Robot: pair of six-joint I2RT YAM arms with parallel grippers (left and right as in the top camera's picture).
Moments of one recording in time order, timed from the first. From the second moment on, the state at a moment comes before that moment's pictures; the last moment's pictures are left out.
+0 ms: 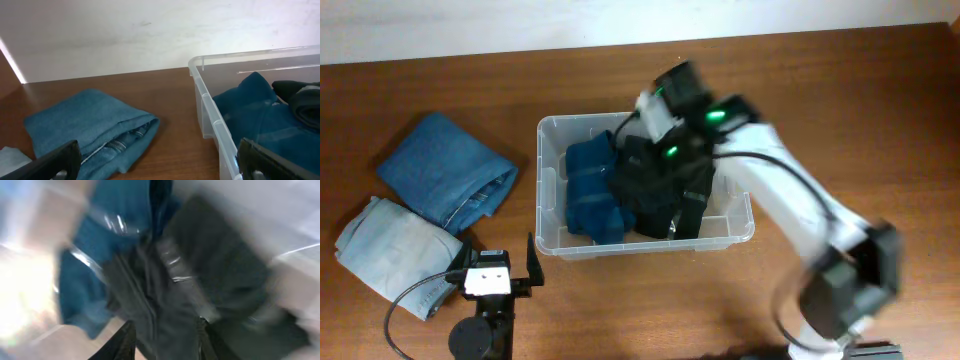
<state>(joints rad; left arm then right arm) -0.03 0.01 0.01 -0.08 -0.04 0.09 0.48 1.87 1.62 -0.98 -0.22 0.01</state>
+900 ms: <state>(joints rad) 0.23 0.80 0.95 -0.88 -0.11 -0.07 -0.33 1.45 1.84 -1.35 -0.12 0.15</state>
